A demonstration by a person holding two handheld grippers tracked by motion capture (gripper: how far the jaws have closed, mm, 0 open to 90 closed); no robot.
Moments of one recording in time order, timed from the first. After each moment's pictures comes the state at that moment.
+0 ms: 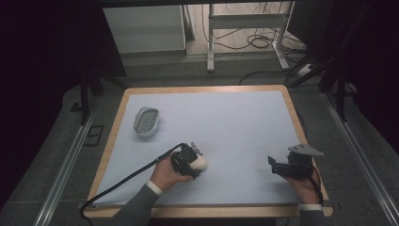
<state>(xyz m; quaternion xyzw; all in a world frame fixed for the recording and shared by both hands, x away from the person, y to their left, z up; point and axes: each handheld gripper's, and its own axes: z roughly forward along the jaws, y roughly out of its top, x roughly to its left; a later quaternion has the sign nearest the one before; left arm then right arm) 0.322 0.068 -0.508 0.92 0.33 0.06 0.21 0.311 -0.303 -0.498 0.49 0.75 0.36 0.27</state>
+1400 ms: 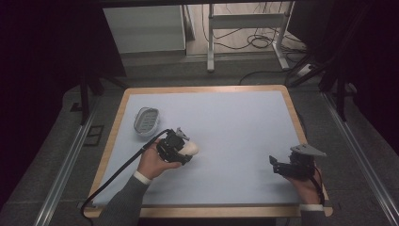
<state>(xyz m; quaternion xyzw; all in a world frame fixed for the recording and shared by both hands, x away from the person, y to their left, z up) 0.336 0.108 -0.463 0.89 0.36 0.08 0.26 0.310 -0.307 -0.496 0.49 0.74 0.37 0.27</state>
